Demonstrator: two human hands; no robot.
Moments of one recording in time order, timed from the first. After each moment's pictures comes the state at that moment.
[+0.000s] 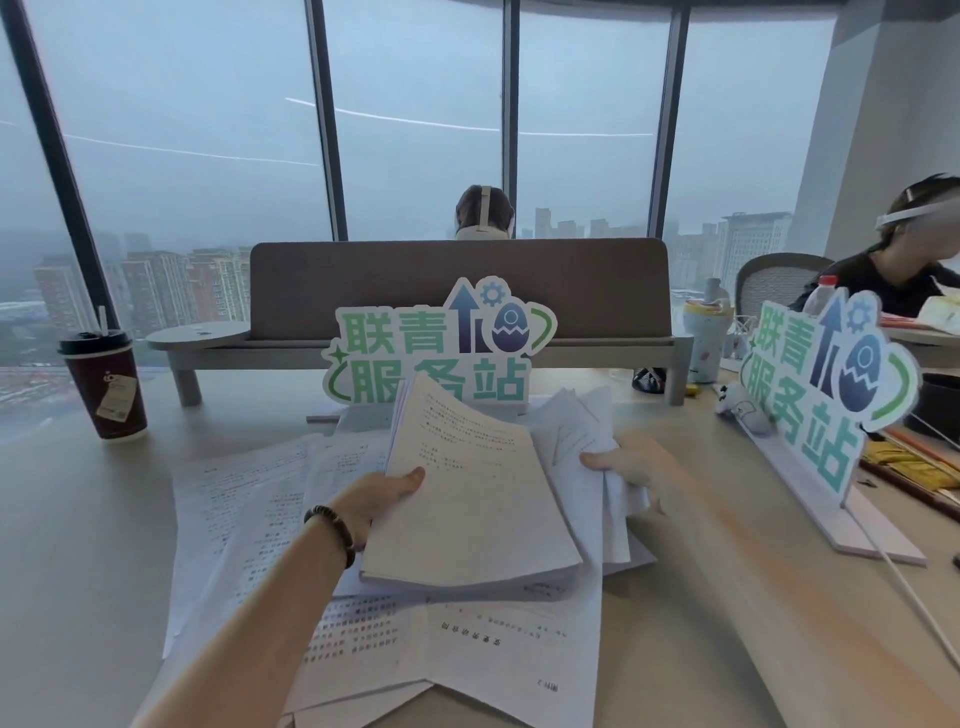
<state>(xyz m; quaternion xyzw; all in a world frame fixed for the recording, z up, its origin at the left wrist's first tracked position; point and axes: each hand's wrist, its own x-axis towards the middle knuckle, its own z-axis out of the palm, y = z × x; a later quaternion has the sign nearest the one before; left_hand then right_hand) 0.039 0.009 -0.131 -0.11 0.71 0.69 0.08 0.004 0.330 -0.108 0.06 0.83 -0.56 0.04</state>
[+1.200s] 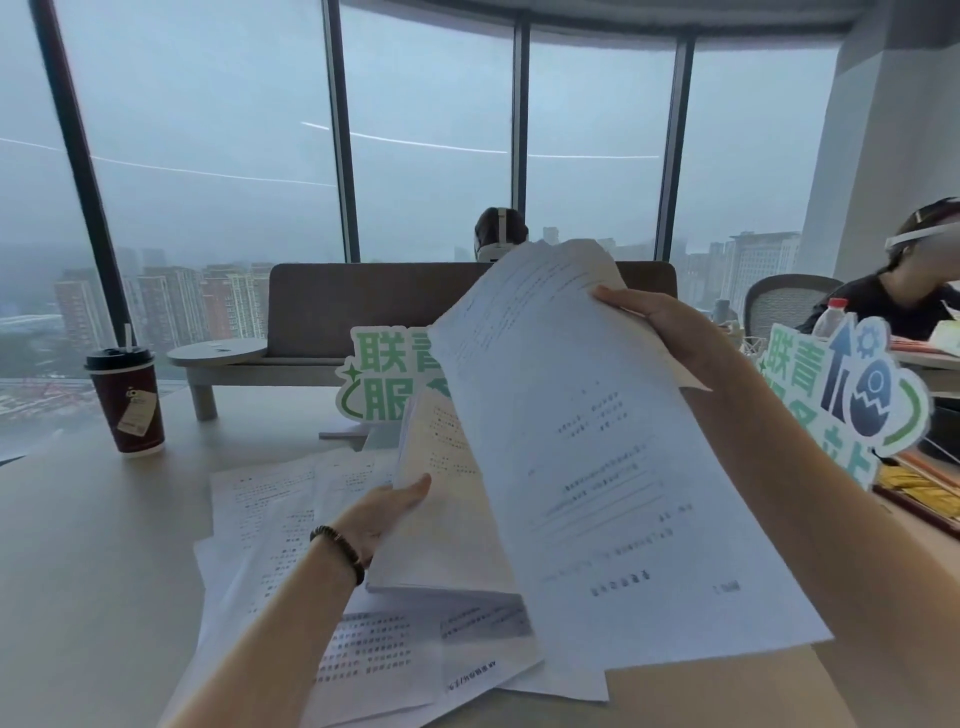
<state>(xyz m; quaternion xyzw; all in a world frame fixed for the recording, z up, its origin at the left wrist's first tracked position) 0.048 0.004 -0.124 -0.09 0.68 0.72 0.08 0.041 0.318 0.060 -0.15 0.63 -0.76 0.08</state>
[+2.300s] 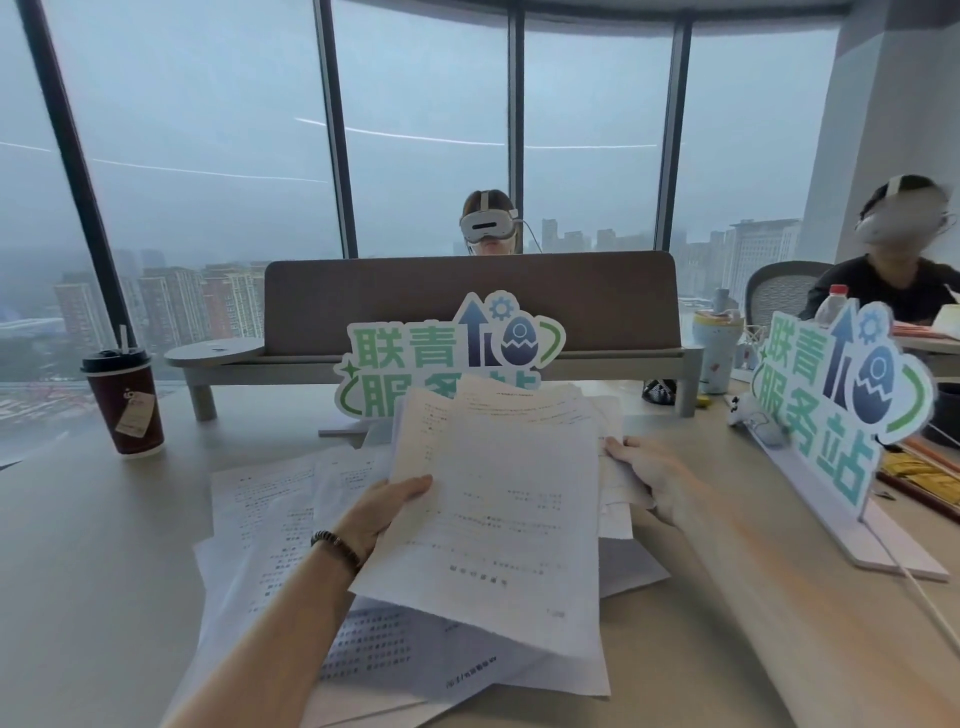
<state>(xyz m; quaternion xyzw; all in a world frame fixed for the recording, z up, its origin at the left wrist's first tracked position) 0.042 0.003 -0.126 -0.07 0.68 0.72 0.06 -0.012 0.330 -0.114 0.07 0.70 -0.71 0.03</state>
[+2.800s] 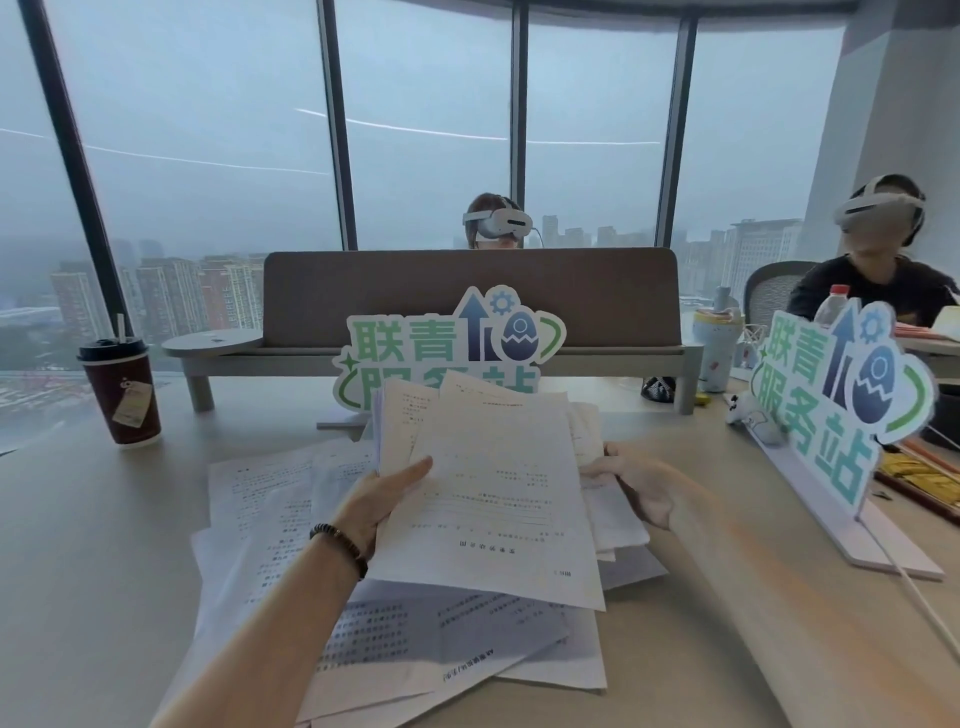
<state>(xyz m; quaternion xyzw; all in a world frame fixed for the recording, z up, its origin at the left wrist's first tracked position) 0.048 0.009 -0.128 -0.07 0.61 0.79 0.03 -0.009 0.325 -0.121 -0.02 0.72 -0.68 0.15</state>
